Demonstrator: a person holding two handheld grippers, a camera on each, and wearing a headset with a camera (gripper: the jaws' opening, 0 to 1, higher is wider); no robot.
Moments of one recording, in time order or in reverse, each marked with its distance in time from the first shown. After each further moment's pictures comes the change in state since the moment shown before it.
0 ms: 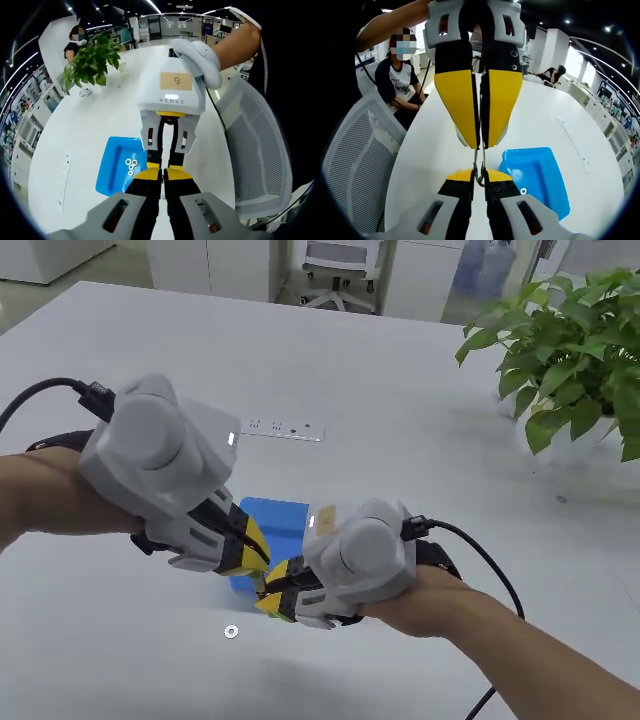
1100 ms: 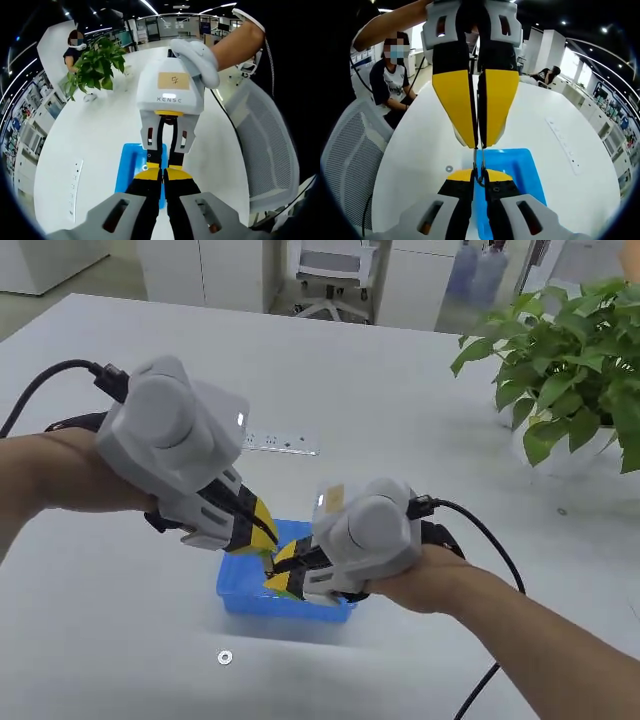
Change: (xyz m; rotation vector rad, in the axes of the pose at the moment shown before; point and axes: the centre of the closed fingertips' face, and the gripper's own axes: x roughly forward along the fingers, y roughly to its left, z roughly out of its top) left arm 0.005 0.046 0.007 0.042 -0.009 0.016; right arm -0.004 -0.051 -0.003 -0.001 -0.004 -0.036
